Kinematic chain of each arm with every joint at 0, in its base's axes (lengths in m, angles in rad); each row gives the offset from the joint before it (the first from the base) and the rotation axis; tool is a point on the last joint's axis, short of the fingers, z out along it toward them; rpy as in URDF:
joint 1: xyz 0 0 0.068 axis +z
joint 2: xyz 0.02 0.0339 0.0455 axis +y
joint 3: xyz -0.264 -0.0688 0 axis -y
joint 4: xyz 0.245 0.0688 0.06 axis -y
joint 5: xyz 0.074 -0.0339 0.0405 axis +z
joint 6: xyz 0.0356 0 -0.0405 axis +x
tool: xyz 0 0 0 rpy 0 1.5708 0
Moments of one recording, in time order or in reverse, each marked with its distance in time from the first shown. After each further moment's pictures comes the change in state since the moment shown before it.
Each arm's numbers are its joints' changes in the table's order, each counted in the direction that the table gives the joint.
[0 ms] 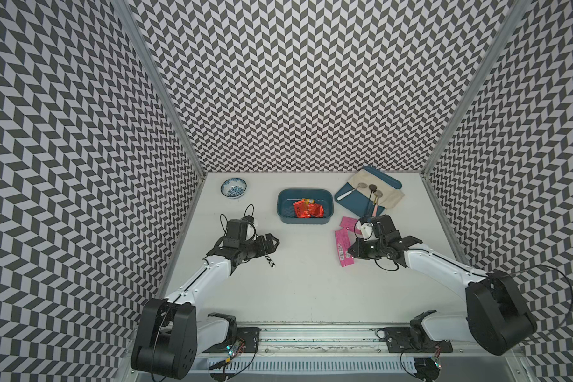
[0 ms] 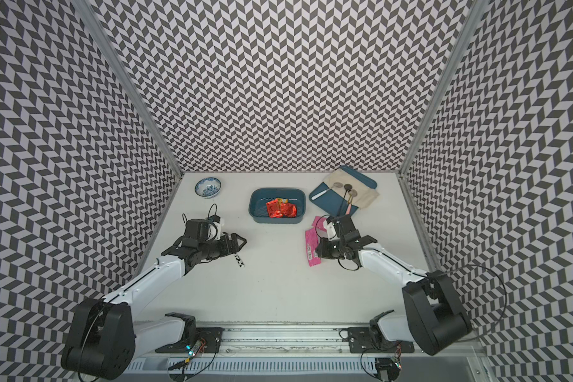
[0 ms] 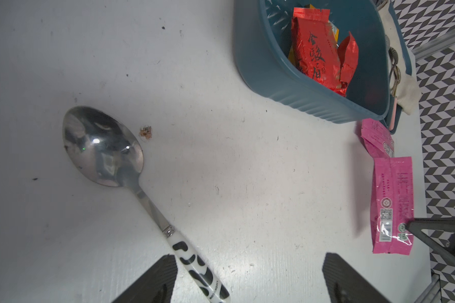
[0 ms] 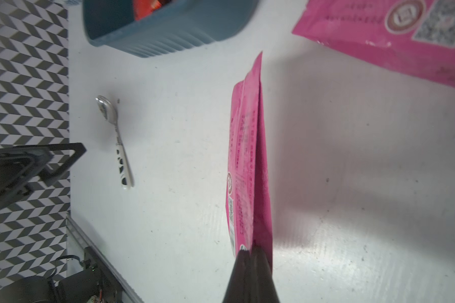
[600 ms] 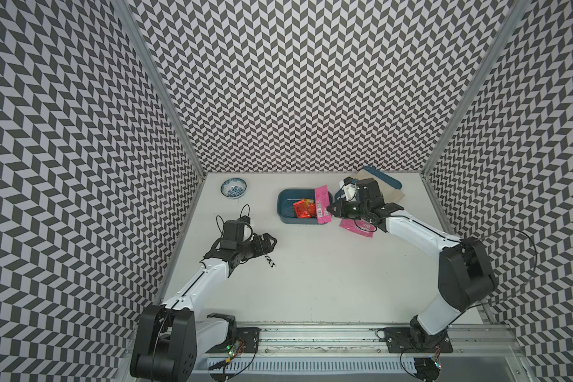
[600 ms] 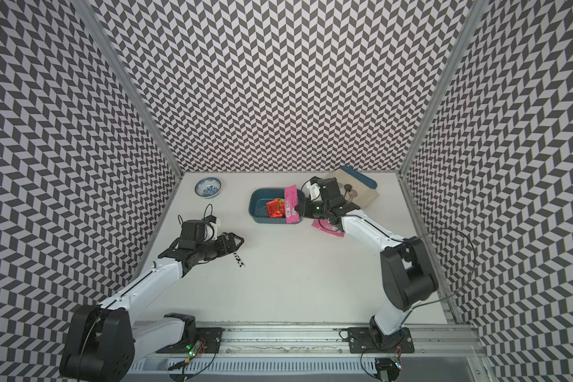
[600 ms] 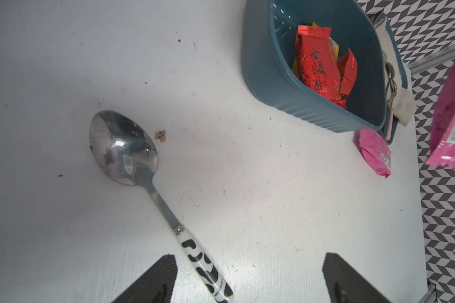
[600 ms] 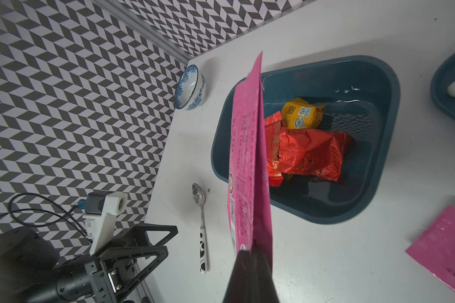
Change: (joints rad) left arm 0.031 -0.041 -0.015 0.000 -0.002 -0.013; right arm 0.014 0.356 0.488 0.163 0.072 0.063
